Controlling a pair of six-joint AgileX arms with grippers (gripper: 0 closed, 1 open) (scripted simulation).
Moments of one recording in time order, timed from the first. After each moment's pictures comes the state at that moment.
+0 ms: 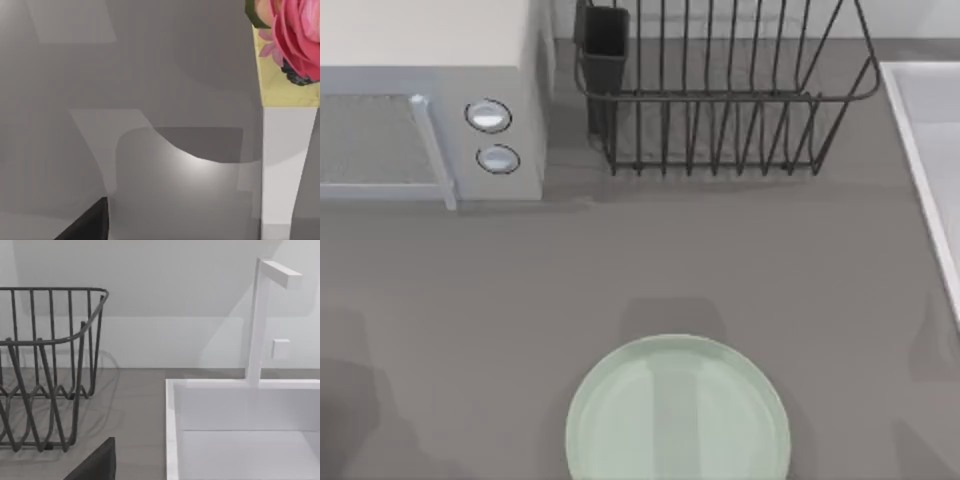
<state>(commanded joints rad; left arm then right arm) 0.42 1.65 0.67 -0.58 0.00 0.68 0.00 0.00 0.00 0.00 0.00 0.00</state>
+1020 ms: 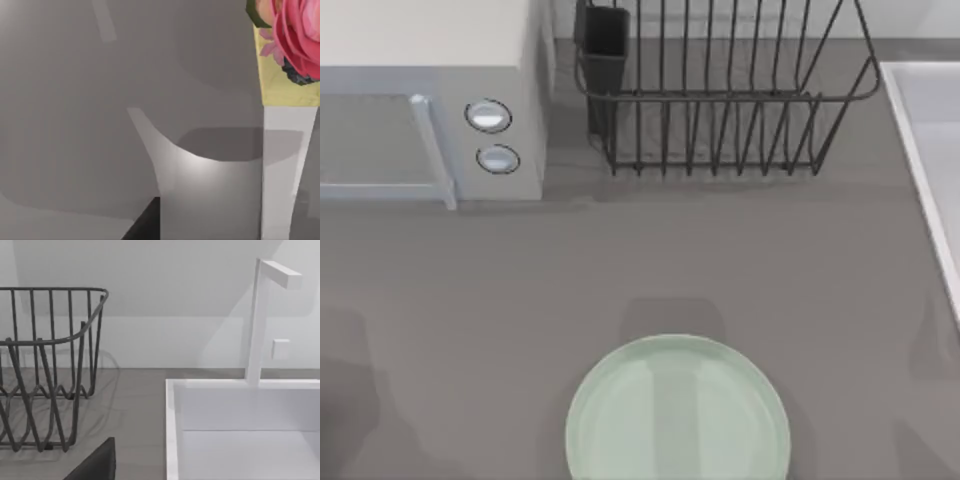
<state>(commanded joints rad) 0.42 1.59 0.71 -0.66 0.02 0.68 0.00 0.00 0.00 0.00 0.00 0.00</state>
